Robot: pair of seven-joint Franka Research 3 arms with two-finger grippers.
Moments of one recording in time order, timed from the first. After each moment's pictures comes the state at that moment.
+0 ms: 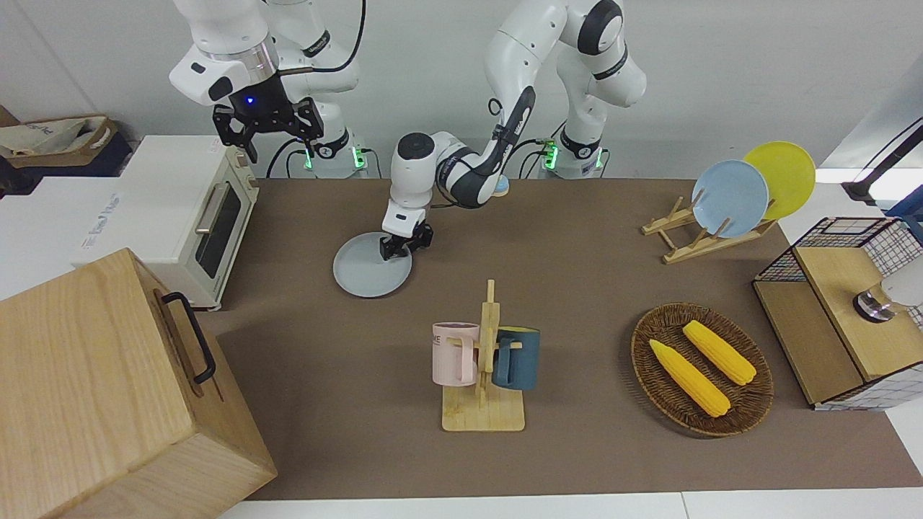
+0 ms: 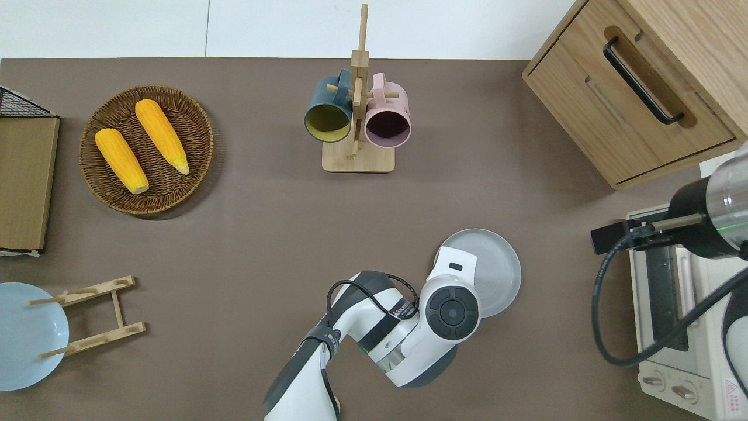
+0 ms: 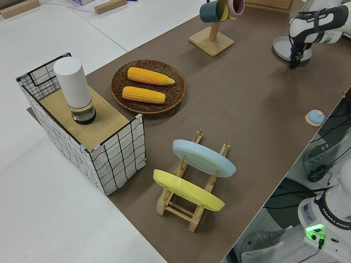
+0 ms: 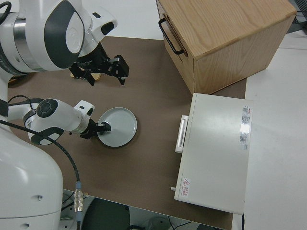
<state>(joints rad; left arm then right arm) -0.79 0.50 -0.12 -1.81 -0.02 2.46 -1.32 0.02 -0.01 0.12 -1.48 0.00 1.39 0.03</state>
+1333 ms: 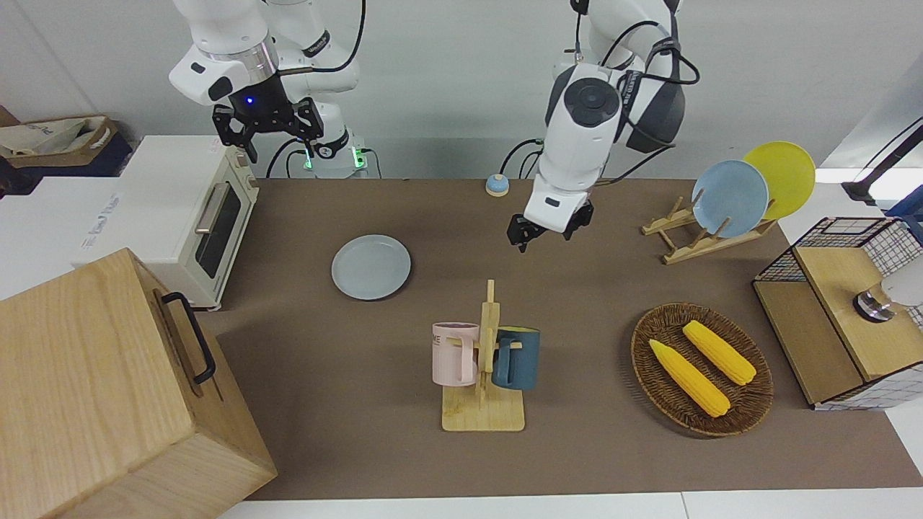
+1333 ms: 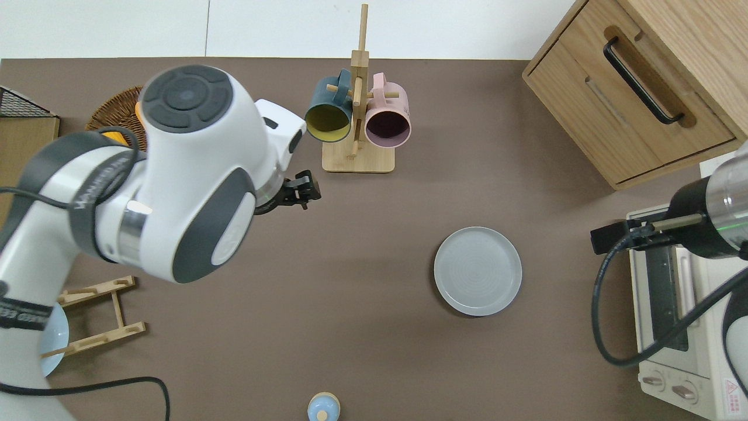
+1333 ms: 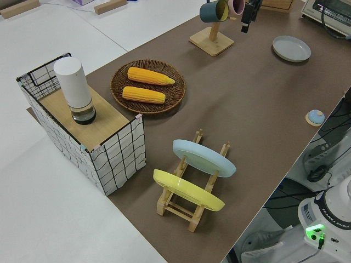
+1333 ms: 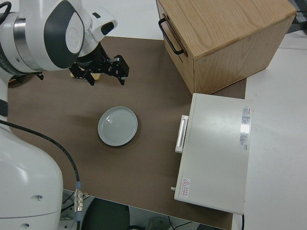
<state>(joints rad) -0.33 0.26 -0.05 -1.46 -0.02 1.63 -0.58 0.02 -0.01 0.12 -1.48 0.00 1.39 0.03</state>
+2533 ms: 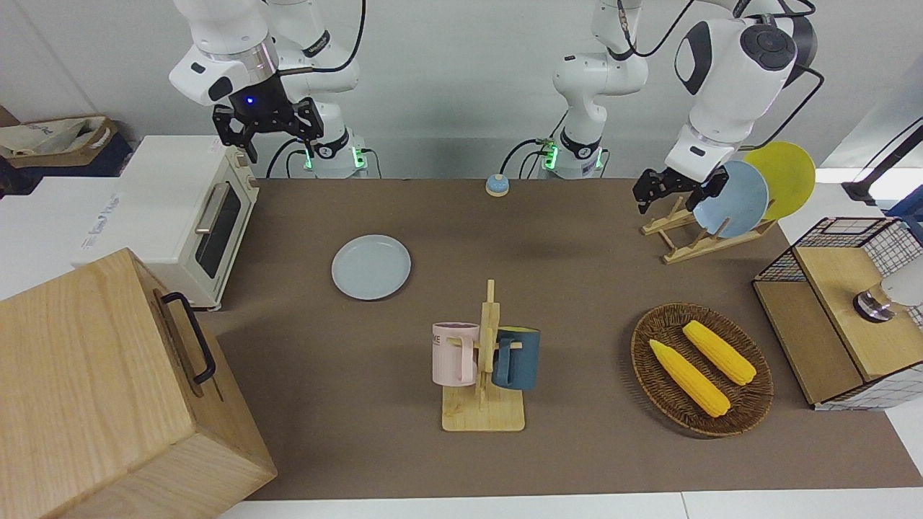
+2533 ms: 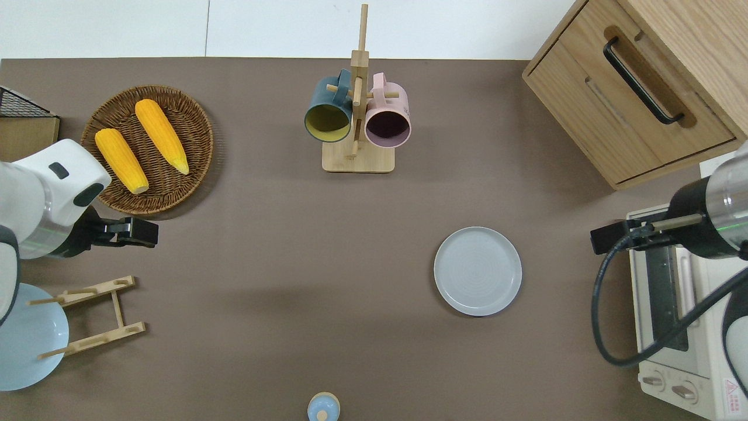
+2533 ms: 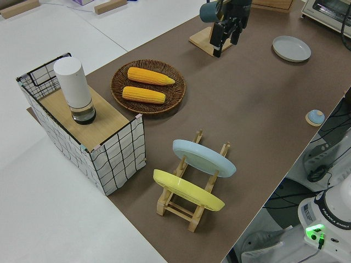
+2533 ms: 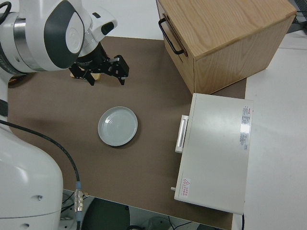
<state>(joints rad) 0.00 -0.07 -0.07 -1.83 0.03 1.70 -0.06 0.02 -0.01 0.12 -1.48 0.00 1.39 0.03</state>
